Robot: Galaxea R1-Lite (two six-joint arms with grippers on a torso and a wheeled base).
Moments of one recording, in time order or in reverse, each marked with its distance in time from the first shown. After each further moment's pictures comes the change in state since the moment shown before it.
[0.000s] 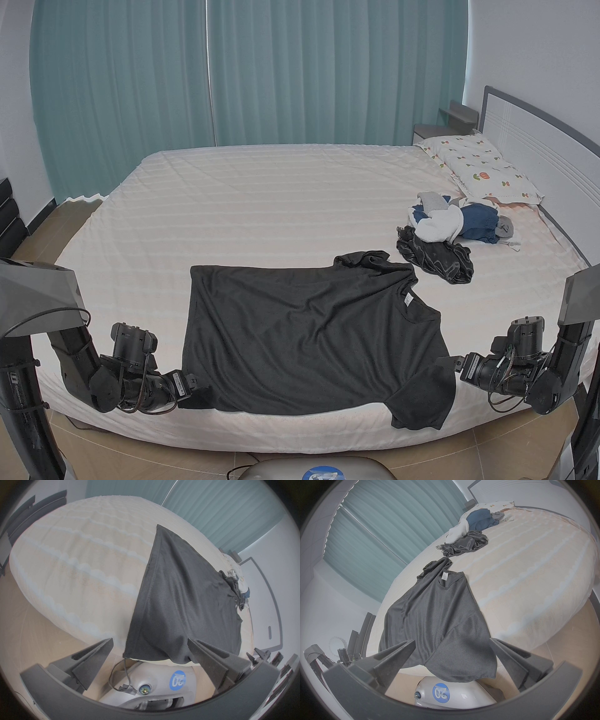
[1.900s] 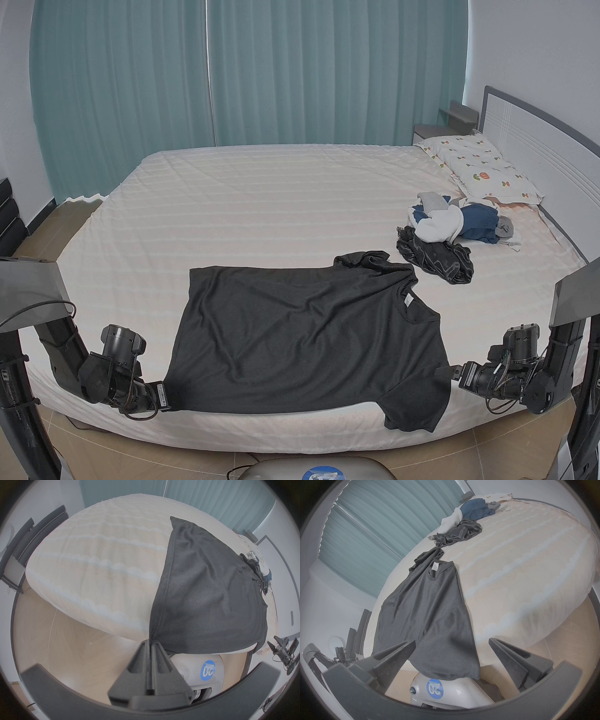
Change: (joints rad) left arm 0.079 -0.042 -0.019 0.236 0.146 0.198; right arm -0.045 0.100 -0.020 0.001 0.046 -0.040
